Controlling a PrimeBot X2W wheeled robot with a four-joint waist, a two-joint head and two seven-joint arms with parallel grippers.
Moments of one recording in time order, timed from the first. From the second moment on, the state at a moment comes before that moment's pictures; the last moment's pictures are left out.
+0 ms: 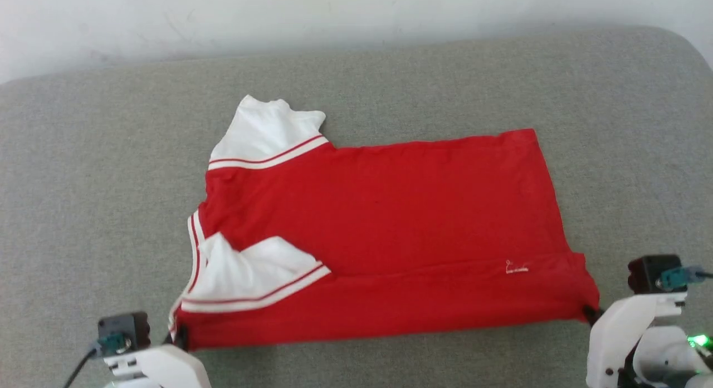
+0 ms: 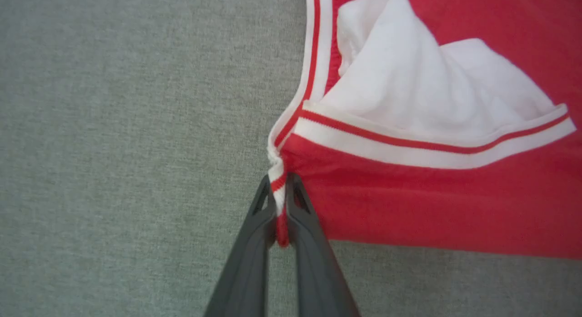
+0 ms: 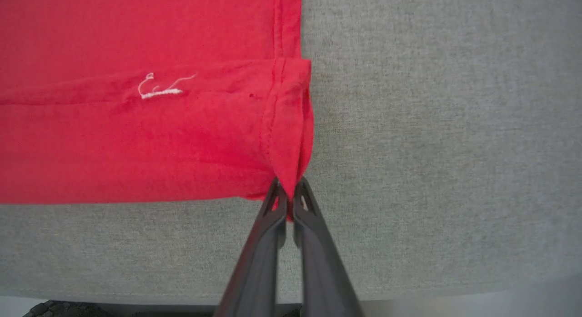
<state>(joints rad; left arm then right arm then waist) 0.12 0.37 -0.19 -0.06 -0.47 0.35 0.30 0.06 -0.05 -0.15 -0.14 0.13 0.13 0.76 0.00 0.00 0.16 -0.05</state>
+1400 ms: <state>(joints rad) -0.57 0.50 -0.26 0.19 -0.38 0.04 0.14 -0.13 -0.09 0.04 -0.05 0.20 0.13 -0.14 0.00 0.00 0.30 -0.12</state>
